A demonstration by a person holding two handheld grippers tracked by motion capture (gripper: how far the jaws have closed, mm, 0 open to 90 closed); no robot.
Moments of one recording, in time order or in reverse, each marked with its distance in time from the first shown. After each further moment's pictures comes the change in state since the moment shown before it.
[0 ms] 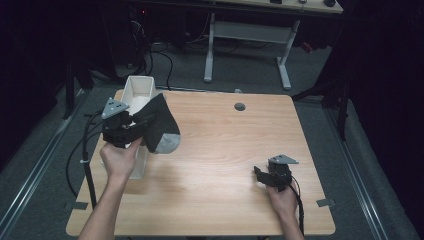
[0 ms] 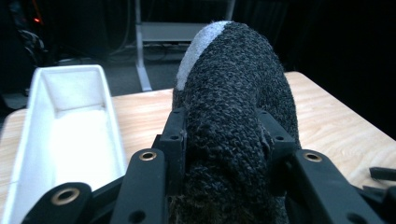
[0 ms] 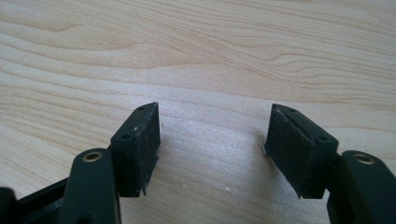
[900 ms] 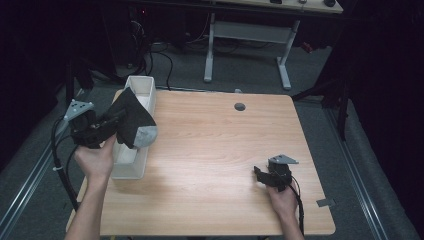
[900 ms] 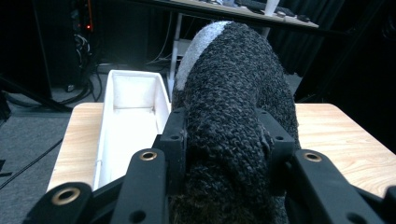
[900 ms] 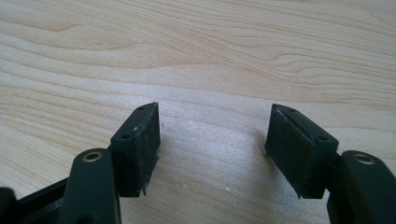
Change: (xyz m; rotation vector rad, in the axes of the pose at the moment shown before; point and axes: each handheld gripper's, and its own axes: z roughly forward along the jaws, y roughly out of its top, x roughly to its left) left arm 0.043 0.030 -0.021 -0.131 0.103 -0.069; right arm 0.000 0.000 0.000 0.000 0.000 0.000
